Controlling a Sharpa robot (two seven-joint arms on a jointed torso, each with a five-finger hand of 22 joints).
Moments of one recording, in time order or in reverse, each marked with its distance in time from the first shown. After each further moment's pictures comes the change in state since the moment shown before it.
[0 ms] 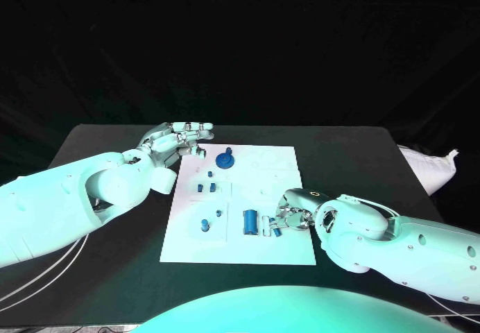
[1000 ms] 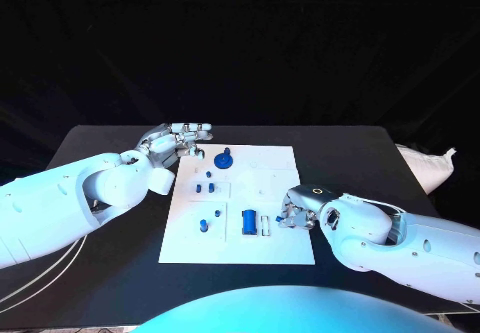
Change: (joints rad) left arm 0.000 -0.002 0.000 -0.001 0.013 0.012 -0.010; left_hand 0.000 0.000 0.000 0.000 0.000 -0.004 0.004 0.000 0.000 -0.008 0.000 0.000 0.000 0.000 0.000 0.000 0.000 0.000 0.000 0.000 -0.004 0.000; right arm -0.001 -0.031 -0.001 0.005 -0.184 0.047 0.005; right_hand 0.019 -0.071 0.052 -0.036 -0.103 -0.008 0.008 -0.032 -0.004 -0.028 0.010 -0.078 -0.042 -0.004 -0.004 0.000 0.000 0.000 -0.006 0.001 -0.012 -0.018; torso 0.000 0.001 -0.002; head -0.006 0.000
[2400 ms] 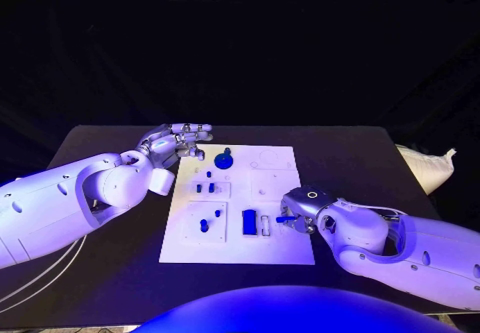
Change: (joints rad) left arm 0.000 -0.001 0.000 0.000 -0.004 0.005 -0.007; left_hand 0.000 0.000 0.000 0.000 0.000 0.000 0.000 0.000 0.000 -0.004 0.004 0.000 -0.001 -0.001 0.001 0.000 -0.002 0.000 0.000 0.000 0.000 -0.002; right arm -0.018 0.004 -0.001 0.017 -0.176 0.065 0.016; right_hand 0.016 -0.014 0.337 -0.020 0.069 0.014 0.003 -0.028 -0.009 -0.012 -0.008 -0.040 -0.034 0.001 0.008 -0.006 0.000 0.000 -0.001 -0.001 0.001 0.014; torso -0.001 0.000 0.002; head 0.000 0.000
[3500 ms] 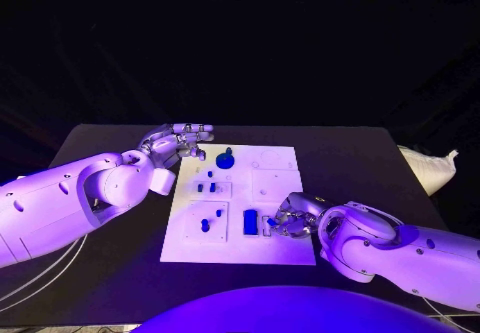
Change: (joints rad) left arm 0.000 -0.003 0.000 0.002 -0.002 0.002 -0.003; left_hand 0.000 0.000 0.000 0.000 0.000 -0.004 0.004 0.000 0.000 -0.004 -0.004 0.000 0.000 0.000 0.000 0.000 0.000 0.000 0.000 0.000 0.000 0.000; right arm -0.005 -0.006 -0.003 0.029 0.475 -0.227 -0.024; right_hand -0.183 -0.094 0.168 0.030 0.160 0.020 -0.002 -0.014 0.004 0.030 -0.005 0.029 0.024 0.000 0.000 0.006 0.000 0.000 0.004 -0.003 0.005 0.015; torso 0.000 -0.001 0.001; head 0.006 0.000
